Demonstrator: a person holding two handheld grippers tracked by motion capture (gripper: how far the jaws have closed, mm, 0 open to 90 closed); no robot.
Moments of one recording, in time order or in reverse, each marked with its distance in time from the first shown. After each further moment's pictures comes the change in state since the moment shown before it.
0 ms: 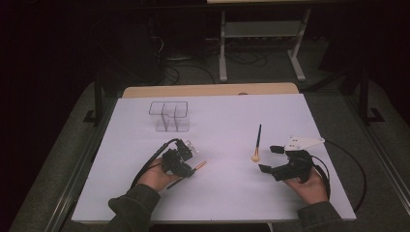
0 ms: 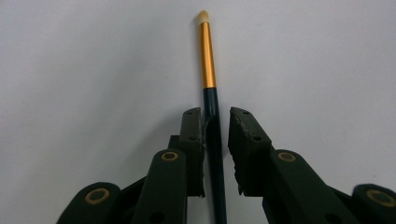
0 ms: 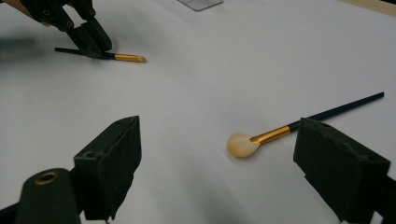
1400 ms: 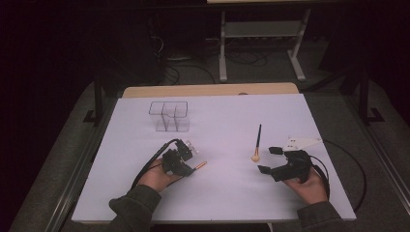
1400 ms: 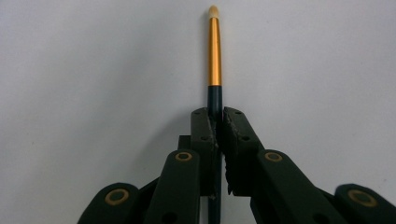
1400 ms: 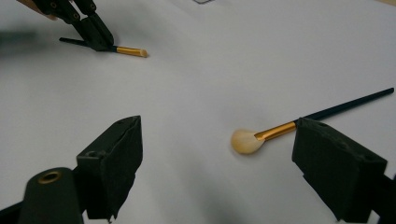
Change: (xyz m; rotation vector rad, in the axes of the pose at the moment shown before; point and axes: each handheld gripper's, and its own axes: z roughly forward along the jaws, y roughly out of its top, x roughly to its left) left arm 0.002 0.000 0.001 0.007 0.016 -0.009; right arm 0.000 0.000 0.003 0.024 0.010 -0.011
